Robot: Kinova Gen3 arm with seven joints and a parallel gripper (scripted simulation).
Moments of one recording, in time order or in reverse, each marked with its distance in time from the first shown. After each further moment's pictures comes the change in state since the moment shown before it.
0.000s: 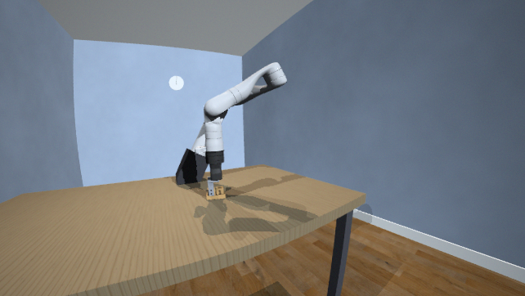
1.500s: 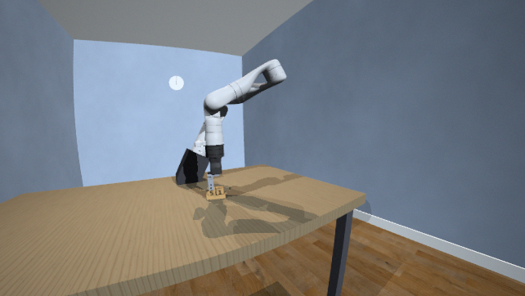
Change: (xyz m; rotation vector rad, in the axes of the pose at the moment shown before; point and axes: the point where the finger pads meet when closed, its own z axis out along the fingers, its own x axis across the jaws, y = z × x) arm -0.002 0.001 -0.024 -0.002 -0.005 -0.001
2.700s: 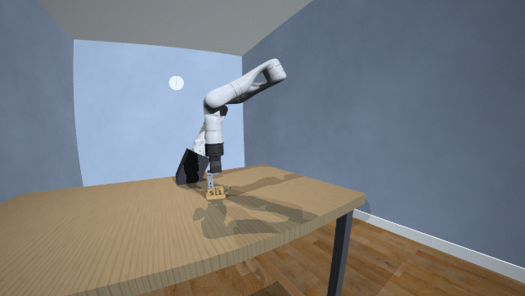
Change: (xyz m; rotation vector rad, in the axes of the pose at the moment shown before) arm 0.002 -0.001 -0.006 0.002 0.005 0.001
